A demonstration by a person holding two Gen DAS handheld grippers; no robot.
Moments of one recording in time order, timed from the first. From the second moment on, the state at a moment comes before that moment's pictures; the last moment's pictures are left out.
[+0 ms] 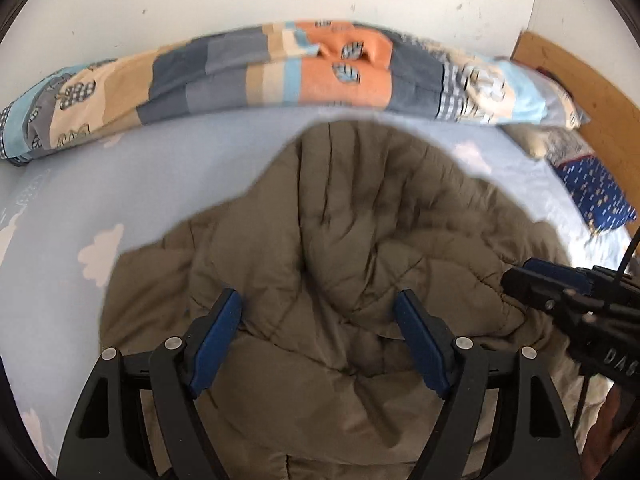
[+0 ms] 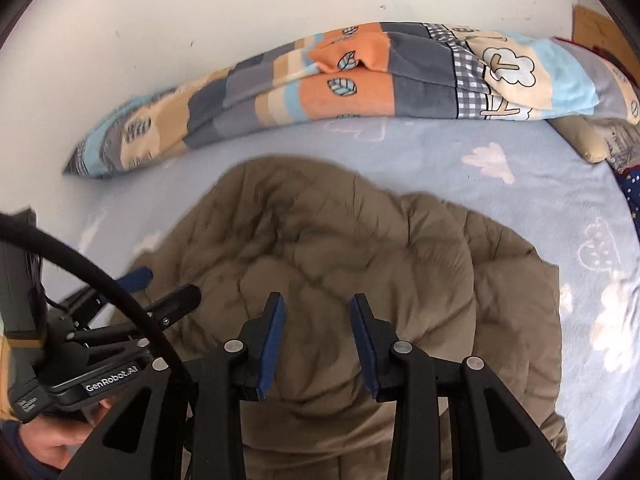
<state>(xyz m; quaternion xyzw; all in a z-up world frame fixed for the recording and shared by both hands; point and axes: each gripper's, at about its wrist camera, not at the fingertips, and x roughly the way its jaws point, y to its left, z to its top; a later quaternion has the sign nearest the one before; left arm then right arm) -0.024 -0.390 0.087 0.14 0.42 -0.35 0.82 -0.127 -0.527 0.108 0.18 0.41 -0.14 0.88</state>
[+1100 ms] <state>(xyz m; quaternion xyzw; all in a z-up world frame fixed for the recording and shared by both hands) -0.078 -0.343 0.066 0.14 0.39 -0.32 0.85 -0.154 -0.496 0.049 0.18 0.45 -0.14 0.86</state>
